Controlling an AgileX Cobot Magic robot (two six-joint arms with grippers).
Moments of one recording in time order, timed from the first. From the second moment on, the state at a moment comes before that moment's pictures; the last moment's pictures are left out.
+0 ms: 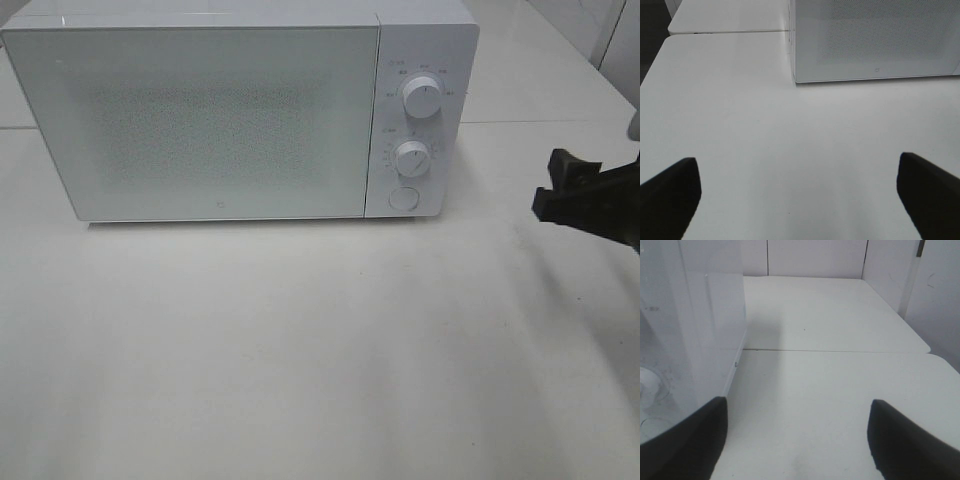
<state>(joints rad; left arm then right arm) 0.01 -0.01 -0.50 -0.13 1.04 0.09 0.29 1.58 -0.24 0.39 -1.18 -0.15</state>
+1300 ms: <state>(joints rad) 0.01 -0.01 -0.50 -0.13 1.04 0.09 0.76 1.82 -0.48 0.81 -1.21 -0.23</state>
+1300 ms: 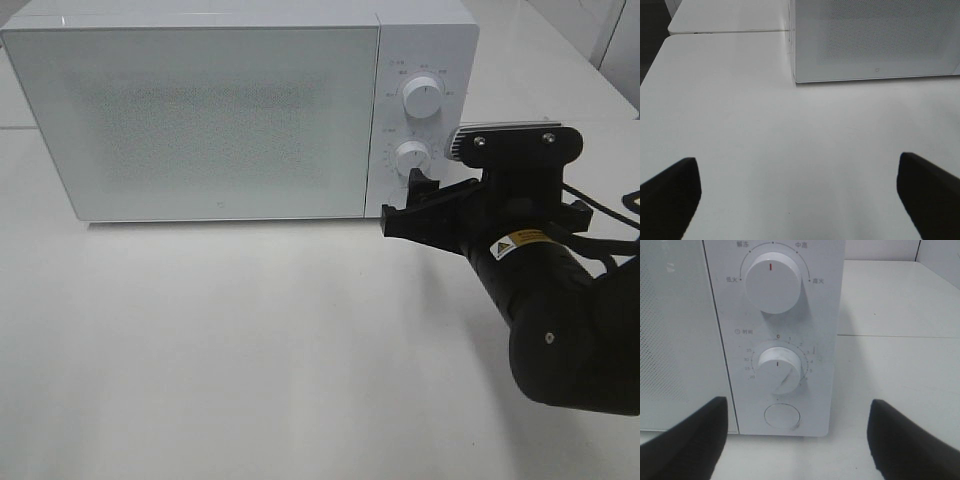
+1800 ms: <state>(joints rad) 0.01 -0.01 -0.50 -0.13 1.04 0.09 0.76 1.92 -0.62 0.81 -1.21 -0.28</state>
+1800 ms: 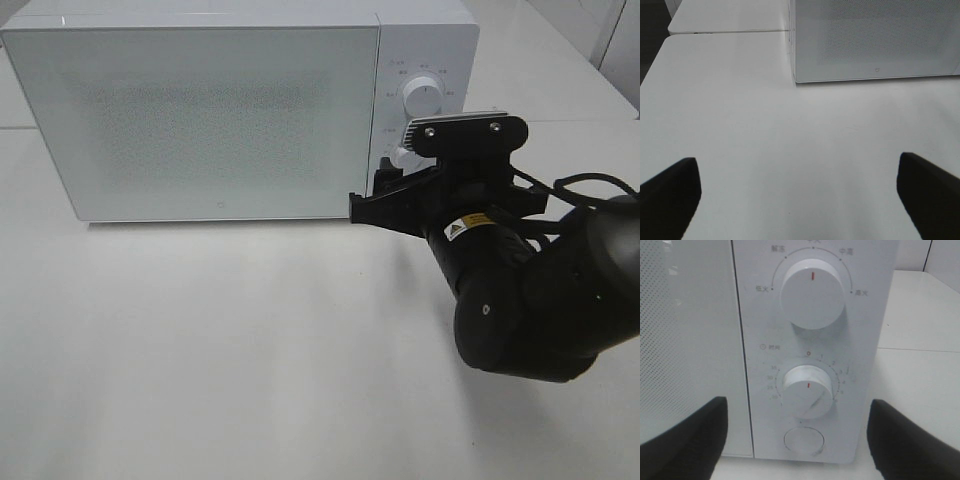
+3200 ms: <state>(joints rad) 0.01 -0.01 -0.50 -0.13 1.04 0.09 0.64 2.13 -0.82 0.73 -1.21 -0.27</state>
